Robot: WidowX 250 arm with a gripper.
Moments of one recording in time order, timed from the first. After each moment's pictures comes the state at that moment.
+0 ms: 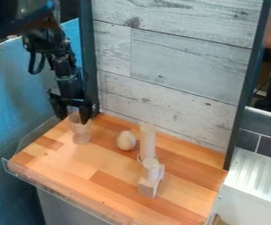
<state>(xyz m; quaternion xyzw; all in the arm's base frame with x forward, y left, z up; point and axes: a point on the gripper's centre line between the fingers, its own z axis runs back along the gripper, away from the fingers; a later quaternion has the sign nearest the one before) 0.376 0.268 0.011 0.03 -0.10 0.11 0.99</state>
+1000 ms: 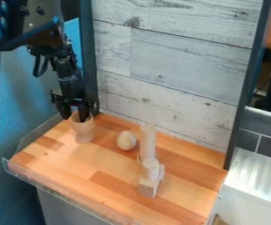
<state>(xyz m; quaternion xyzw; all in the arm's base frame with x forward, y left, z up) 0.388 0.275 0.003 0.02 -0.10 0.13 0.99</state>
